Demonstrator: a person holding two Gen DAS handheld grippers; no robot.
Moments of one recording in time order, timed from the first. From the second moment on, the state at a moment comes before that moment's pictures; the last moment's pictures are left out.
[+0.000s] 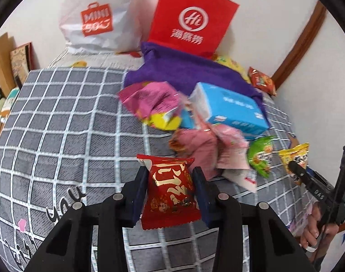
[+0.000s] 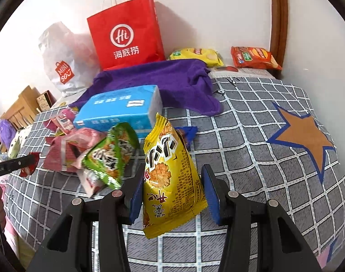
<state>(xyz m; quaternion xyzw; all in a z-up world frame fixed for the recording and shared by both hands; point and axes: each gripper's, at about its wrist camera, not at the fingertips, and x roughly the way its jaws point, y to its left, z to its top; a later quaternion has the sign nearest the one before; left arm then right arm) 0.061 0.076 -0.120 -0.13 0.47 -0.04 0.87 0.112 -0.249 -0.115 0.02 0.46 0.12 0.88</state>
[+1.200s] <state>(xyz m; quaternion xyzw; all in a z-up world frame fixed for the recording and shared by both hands) 0.235 0.037 -0.020 -0.09 0.42 -0.12 0.89 0.300 -0.170 -0.035 -0.01 0.41 0.15 0.90</state>
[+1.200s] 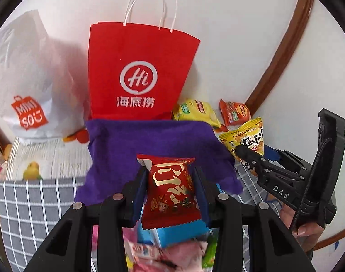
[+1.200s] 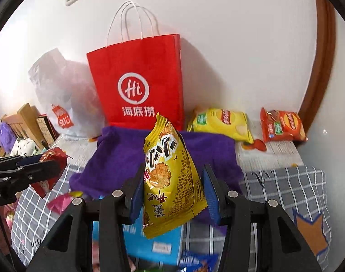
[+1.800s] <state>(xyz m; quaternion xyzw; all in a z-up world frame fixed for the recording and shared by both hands) 0.325 0.063 -0.038 -0.11 0.43 -0.10 0.89 0.383 -0.153 -0.056 0.00 0.42 0.16 0.89</state>
